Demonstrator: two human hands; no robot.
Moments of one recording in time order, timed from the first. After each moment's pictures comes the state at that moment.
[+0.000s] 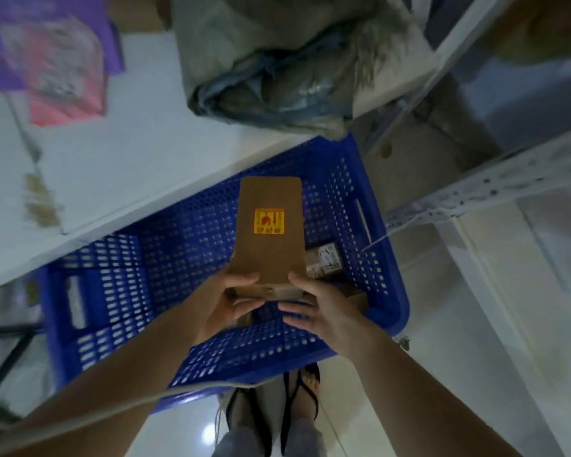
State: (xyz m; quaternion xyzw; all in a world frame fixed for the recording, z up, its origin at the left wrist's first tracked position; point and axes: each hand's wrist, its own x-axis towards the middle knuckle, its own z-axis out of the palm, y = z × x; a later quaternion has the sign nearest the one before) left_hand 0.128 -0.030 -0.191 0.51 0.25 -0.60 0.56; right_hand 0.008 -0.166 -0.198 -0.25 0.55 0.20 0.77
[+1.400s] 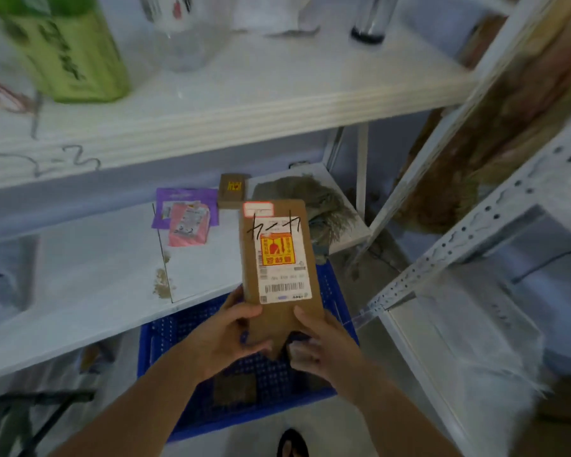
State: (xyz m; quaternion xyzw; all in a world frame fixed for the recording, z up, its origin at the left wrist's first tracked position) left_hand 0.109 0.053 0.089 0.44 0.08 -0.58 0.68; right_hand -0.019 -0.091 0.110 -0.44 0.42 0.09 0.79
